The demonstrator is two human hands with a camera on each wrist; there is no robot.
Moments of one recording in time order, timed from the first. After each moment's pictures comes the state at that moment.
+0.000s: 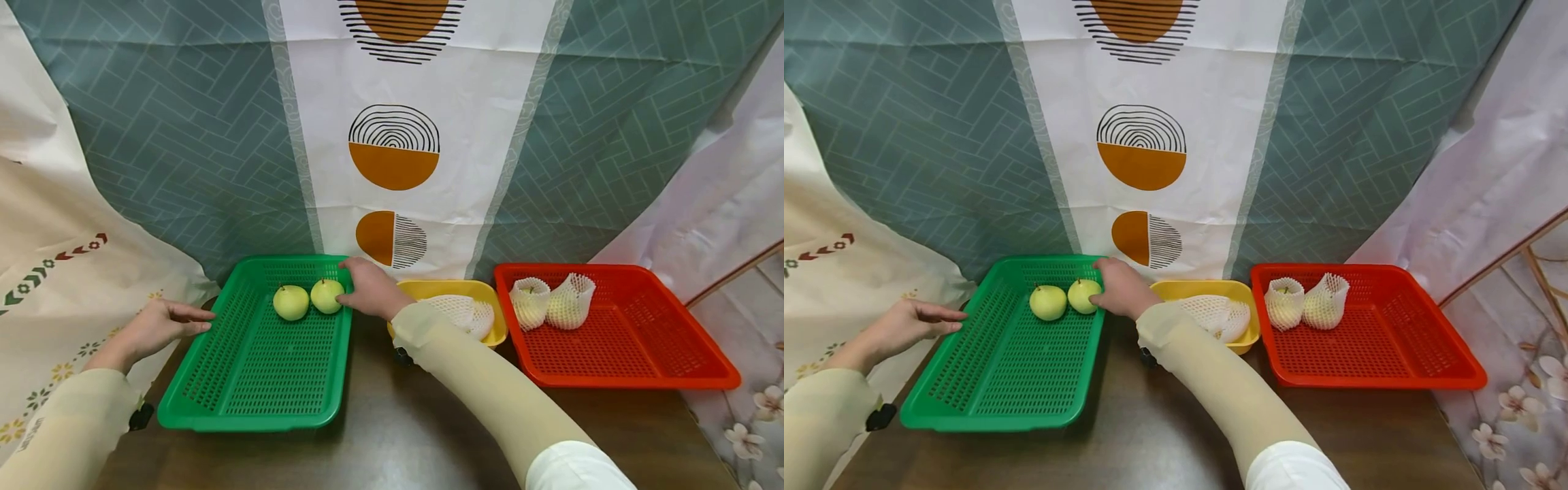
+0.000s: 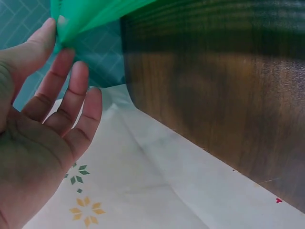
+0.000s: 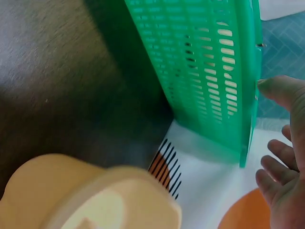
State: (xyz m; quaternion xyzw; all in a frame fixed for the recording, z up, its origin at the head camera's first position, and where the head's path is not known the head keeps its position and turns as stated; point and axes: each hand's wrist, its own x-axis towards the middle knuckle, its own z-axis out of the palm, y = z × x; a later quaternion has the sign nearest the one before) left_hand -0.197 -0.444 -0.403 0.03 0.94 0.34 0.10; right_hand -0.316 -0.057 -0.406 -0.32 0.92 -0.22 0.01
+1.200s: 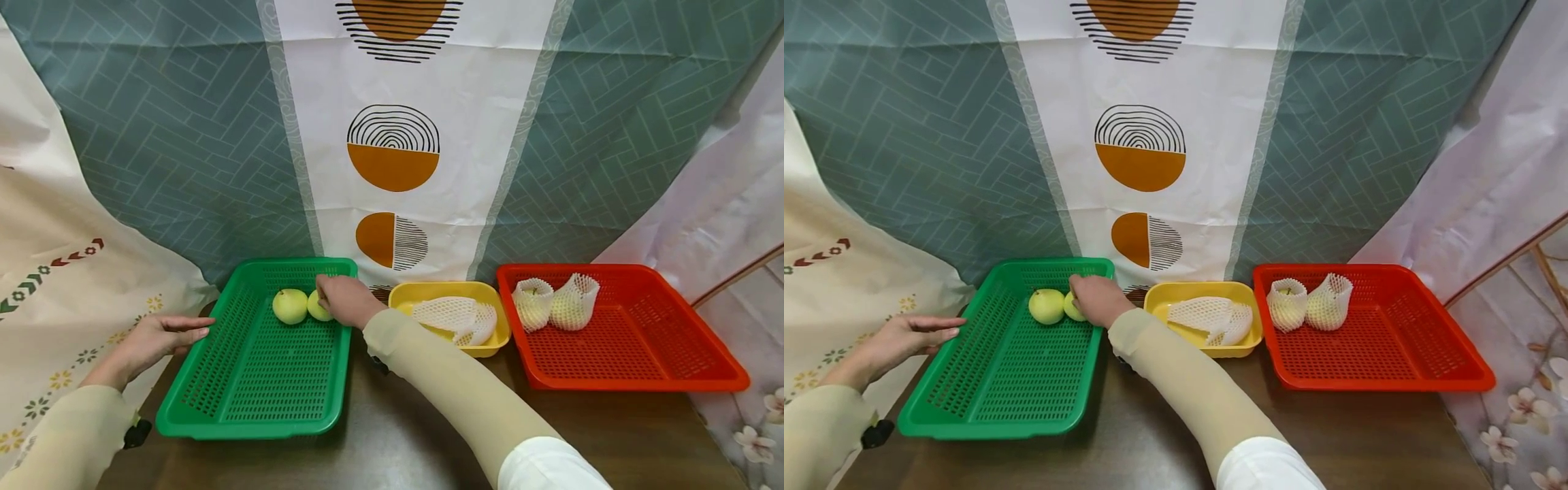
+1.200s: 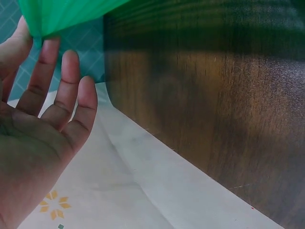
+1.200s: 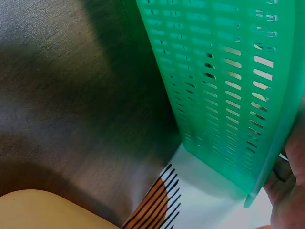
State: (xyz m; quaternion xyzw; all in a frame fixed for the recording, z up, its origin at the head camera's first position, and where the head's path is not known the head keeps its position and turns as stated) left_hand -0.195 -0.451 -0.424 -0.01 0.90 0.41 0.12; right_hand -0.313 -0.100 -0.429 -0.38 0.92 -0.11 -0.01
